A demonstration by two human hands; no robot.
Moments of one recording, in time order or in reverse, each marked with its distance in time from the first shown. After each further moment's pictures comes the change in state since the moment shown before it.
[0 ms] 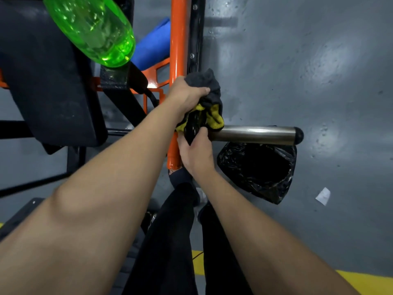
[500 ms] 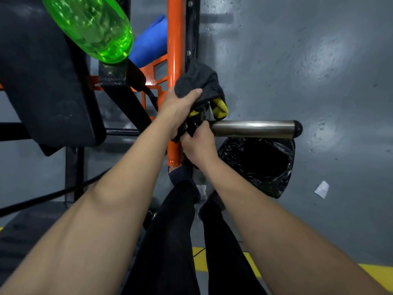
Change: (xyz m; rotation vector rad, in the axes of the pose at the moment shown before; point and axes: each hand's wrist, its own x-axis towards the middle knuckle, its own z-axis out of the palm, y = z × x) left_hand -0.018 -0.037 -0.004 -0.228 -0.008 0.050; right_hand 0.011 -0.002 -0.001 -0.021 0.020 -0.046
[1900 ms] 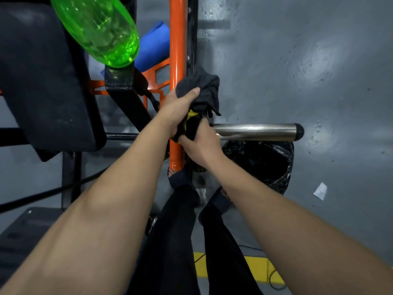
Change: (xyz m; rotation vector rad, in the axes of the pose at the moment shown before) left_hand 0.018 -0.005 -0.009 -0.106 -0.093 -0.002; right_hand 0.003 -0.007 -0.010 -0.334 -0.037 -0.130
